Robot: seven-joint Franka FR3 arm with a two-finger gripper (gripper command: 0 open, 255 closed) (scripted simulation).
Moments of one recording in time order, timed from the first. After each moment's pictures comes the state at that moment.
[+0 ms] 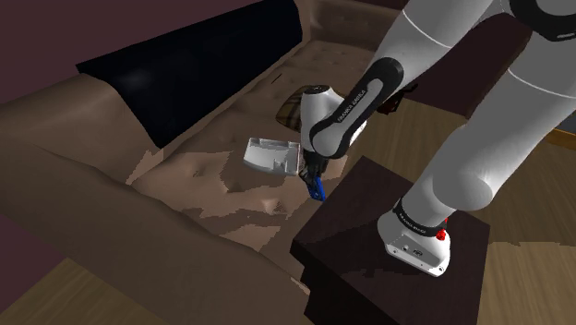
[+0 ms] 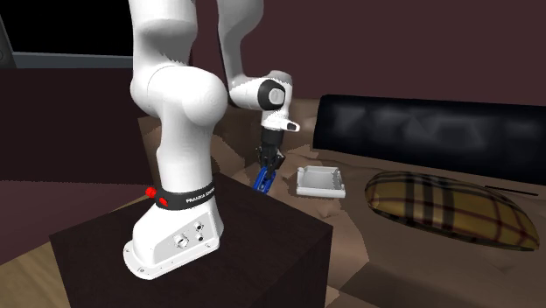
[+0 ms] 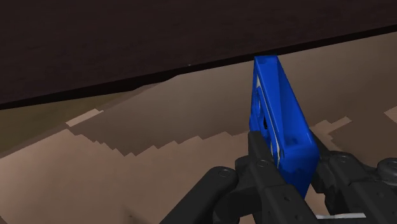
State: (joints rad) arm 0.02 0.01 0.12 -2.81 0.08 2.62 0.19
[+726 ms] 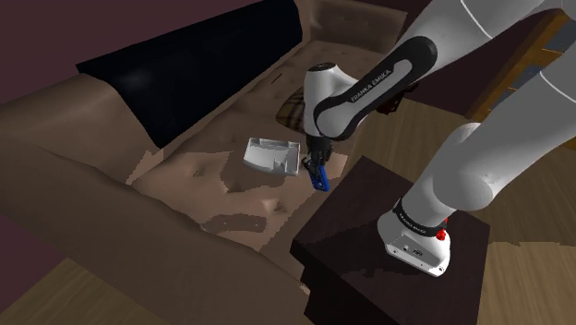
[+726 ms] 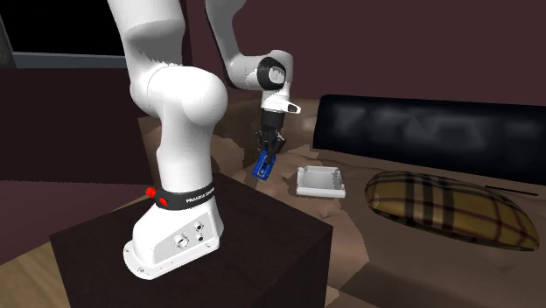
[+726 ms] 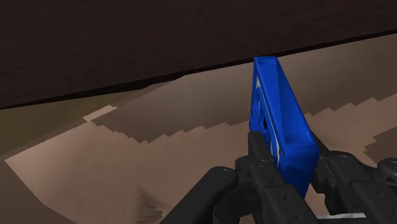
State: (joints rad) arm 0.02 -0.19 0.11 -2.81 0.09 2.41 0.18
